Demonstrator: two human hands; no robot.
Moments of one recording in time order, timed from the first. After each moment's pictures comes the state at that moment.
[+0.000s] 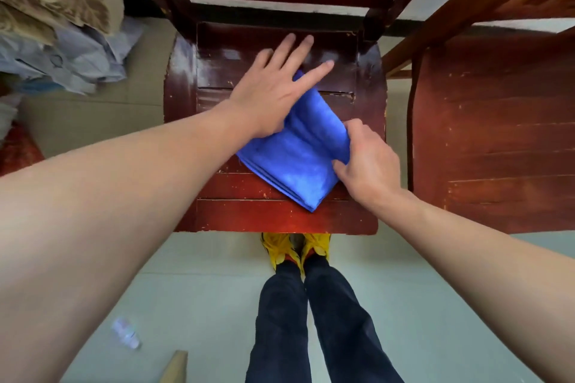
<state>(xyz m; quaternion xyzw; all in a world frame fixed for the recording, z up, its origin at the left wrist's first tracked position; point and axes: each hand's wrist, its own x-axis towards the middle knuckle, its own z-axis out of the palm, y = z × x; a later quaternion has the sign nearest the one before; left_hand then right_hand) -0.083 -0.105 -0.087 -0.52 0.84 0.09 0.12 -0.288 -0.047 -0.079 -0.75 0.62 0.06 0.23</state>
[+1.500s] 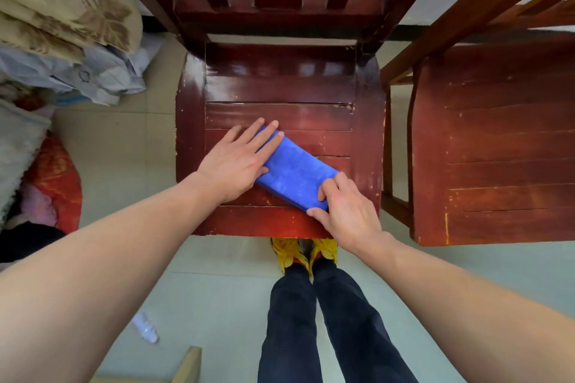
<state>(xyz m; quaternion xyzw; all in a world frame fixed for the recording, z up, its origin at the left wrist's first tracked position) -0.052 -0.020 -0.094 -0.51 0.82 0.18 0.21 -0.295 0.009 -0.092 -0.75 0.53 0.13 0.37</state>
